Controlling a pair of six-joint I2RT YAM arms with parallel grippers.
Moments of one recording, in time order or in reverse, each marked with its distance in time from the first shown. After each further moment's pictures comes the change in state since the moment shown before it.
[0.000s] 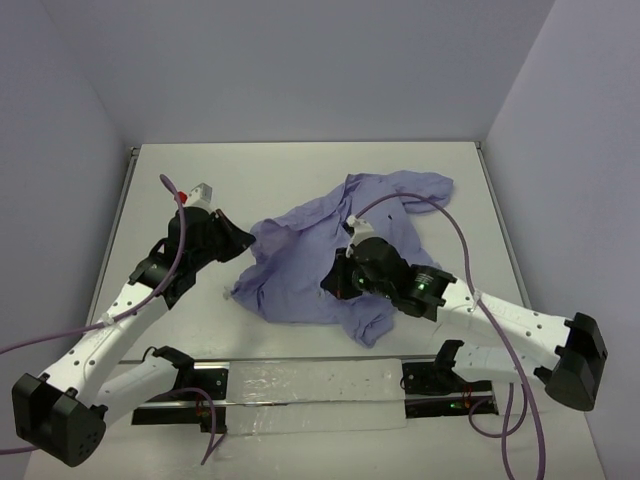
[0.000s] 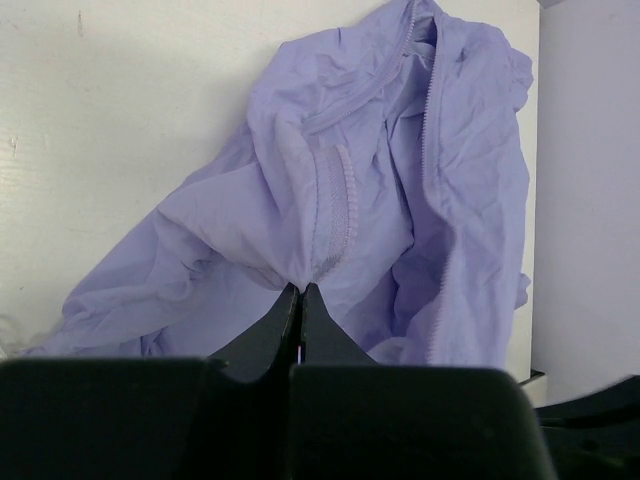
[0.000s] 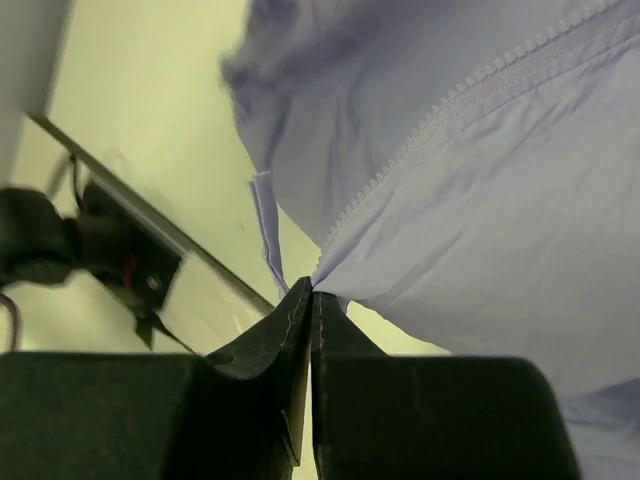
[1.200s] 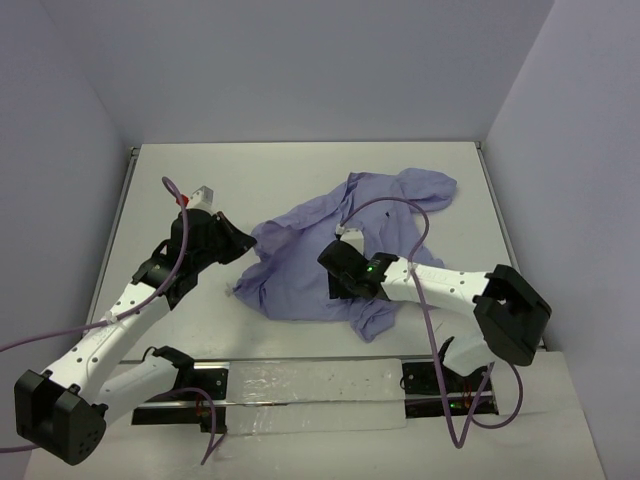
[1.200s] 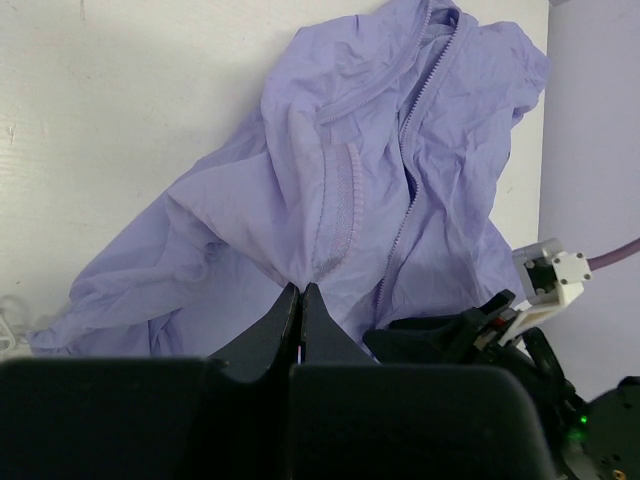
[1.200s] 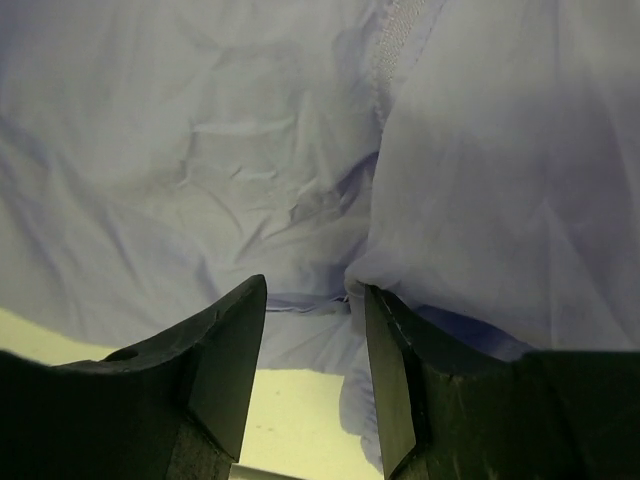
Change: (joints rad) left arm -0.001 0.009 -0.028 0.022 0.000 -0.018; right arm -0.027 0.402 0.067 -0.150 0.272 0.058
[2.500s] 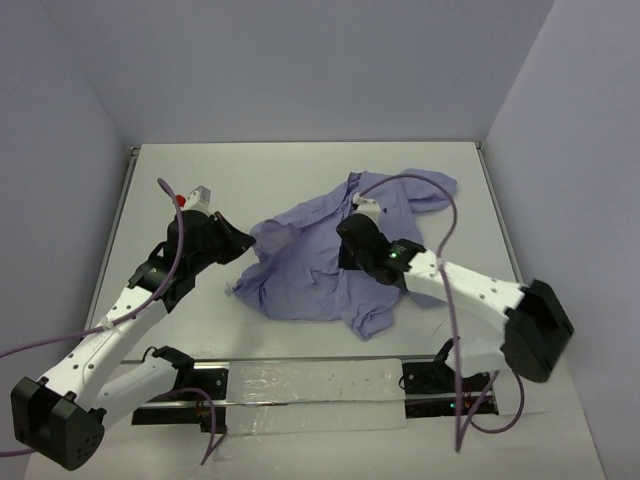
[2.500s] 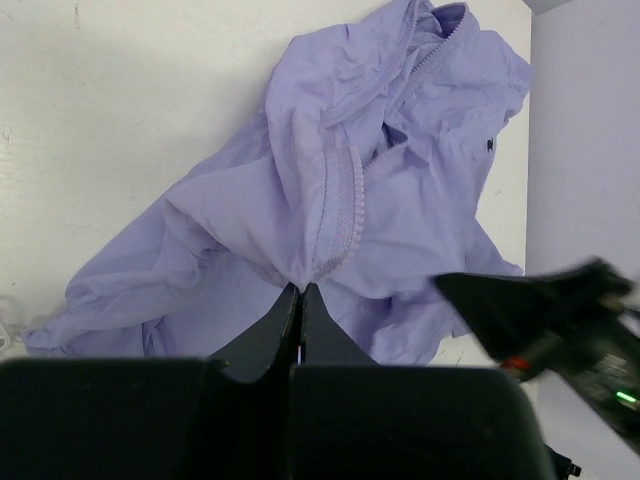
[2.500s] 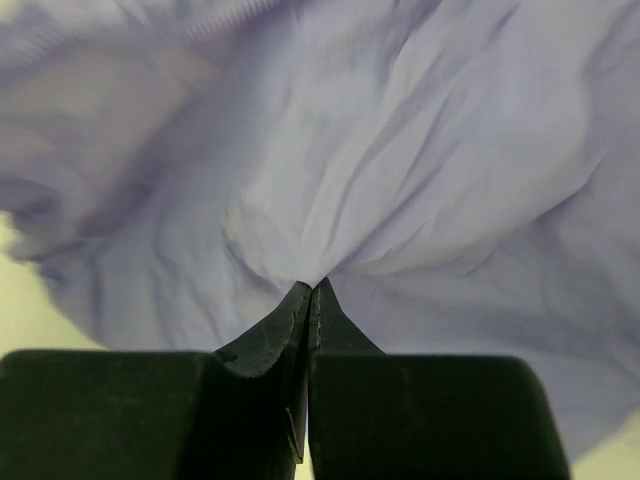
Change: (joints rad) left arm -0.002 -0.033 0.000 -0.005 -0.003 -0.006; right arm -0.120 -0.118 0.054 0.104 0.017 -0.065
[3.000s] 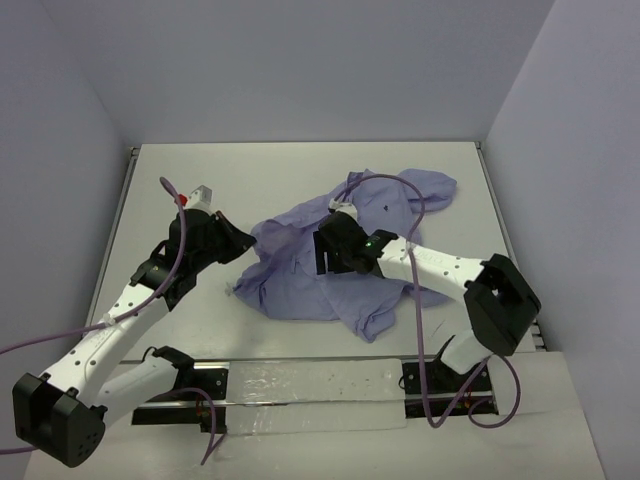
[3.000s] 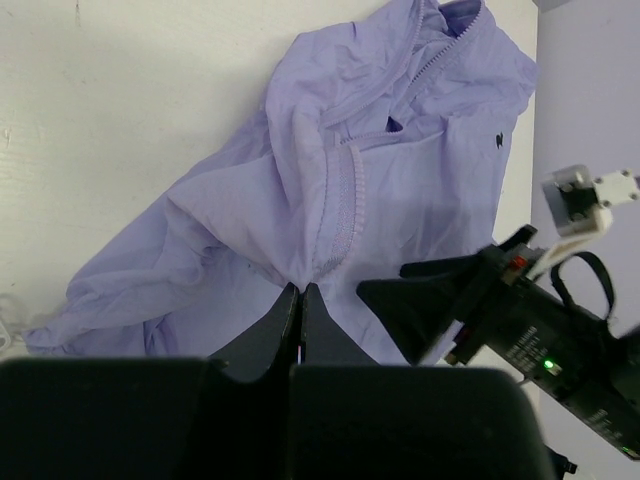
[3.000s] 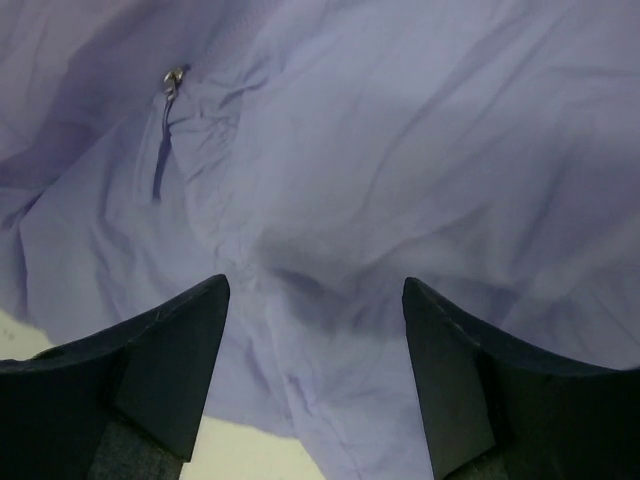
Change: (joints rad) left arm 0.000 0.018 0.003 0.004 0.001 -0.001; right arm -0.004 0.222 0.104 -0.038 -0.104 -0.079
